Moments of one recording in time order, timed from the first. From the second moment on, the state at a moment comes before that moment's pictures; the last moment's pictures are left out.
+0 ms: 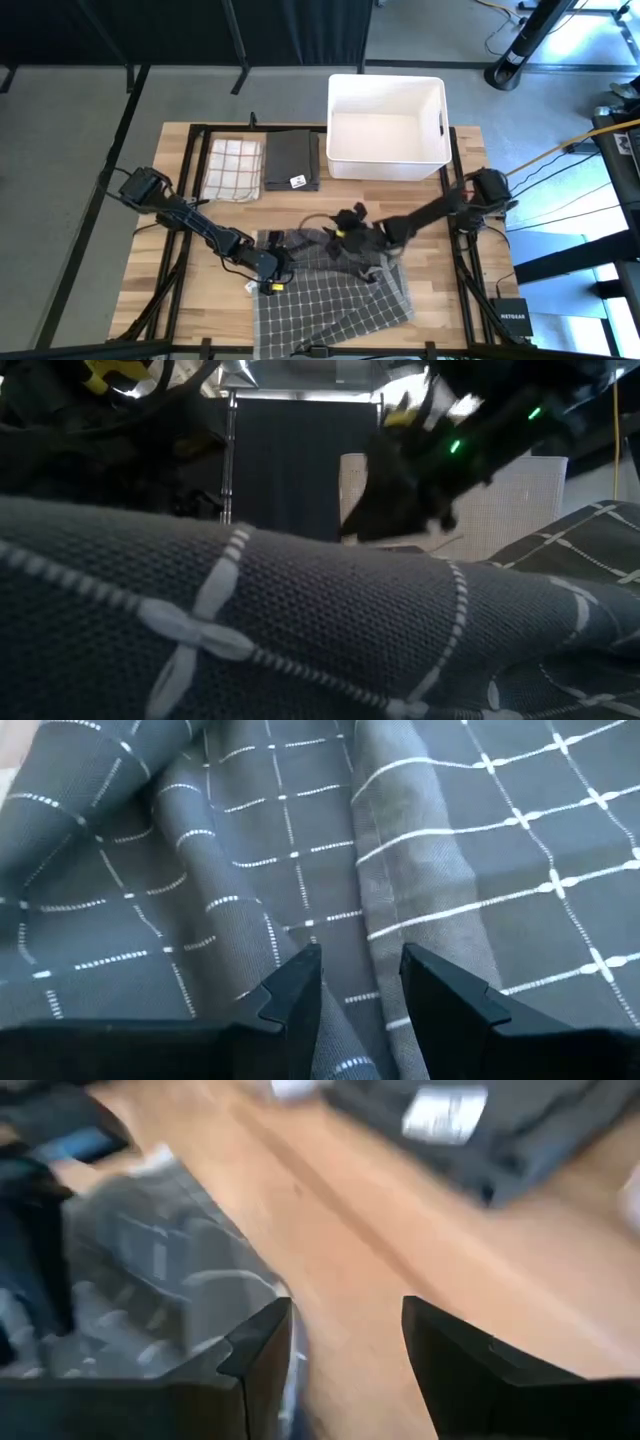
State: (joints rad) left arm -0.47 1.72 0.70 0.18 -0.31 -0.24; right arm 0.29 1.81 0.85 0.25 0.64 0.63
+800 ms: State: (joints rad) left arm -0.48 1.62 0.80 0.02 -0.32 -0.28; right arm 0.54 1.94 0.85 0.27 0.42 0.52
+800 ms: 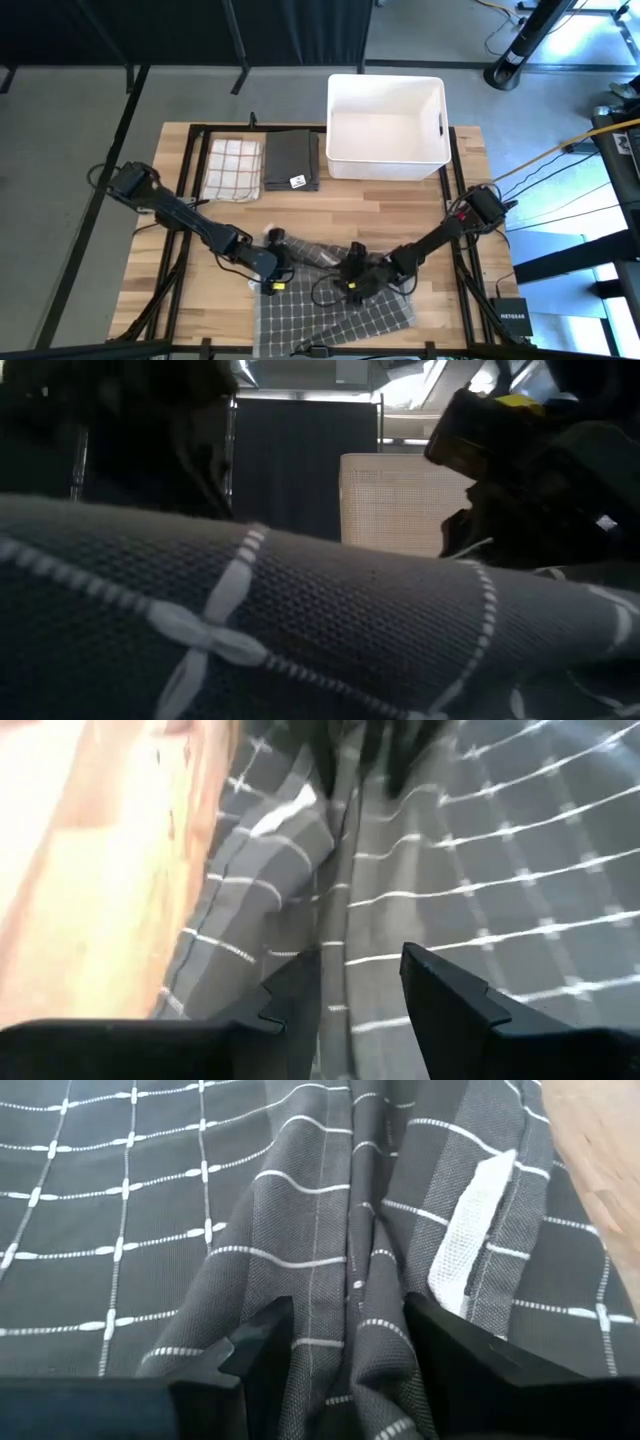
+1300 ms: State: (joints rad) left arm -0.29 1.45 0.78 -0.43 -0.38 -0.46; right arm 0.54 1.94 0.85 0.26 0.41 0.52
